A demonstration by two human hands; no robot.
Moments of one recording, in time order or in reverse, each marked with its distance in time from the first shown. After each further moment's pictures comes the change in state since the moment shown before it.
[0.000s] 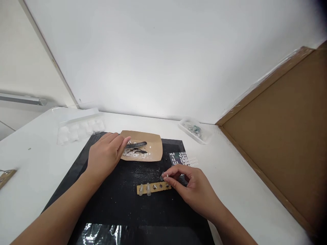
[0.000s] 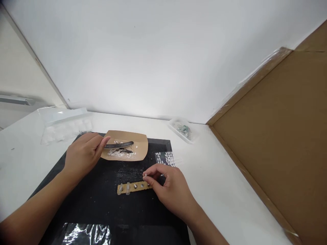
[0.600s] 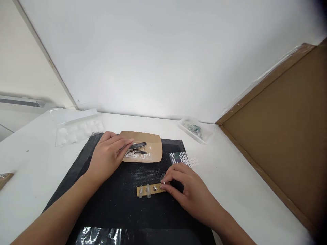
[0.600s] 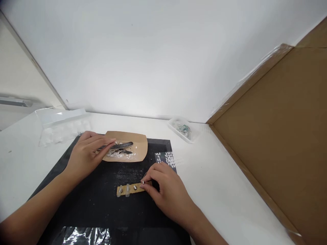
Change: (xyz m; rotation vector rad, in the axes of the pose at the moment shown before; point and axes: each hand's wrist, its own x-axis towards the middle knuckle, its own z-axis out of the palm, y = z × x) left_hand 0.001 -0.004 0.007 -0.324 -0.016 0.047; right_hand -0.002 0.000 0.003 -0.192 -0.054 -0.178
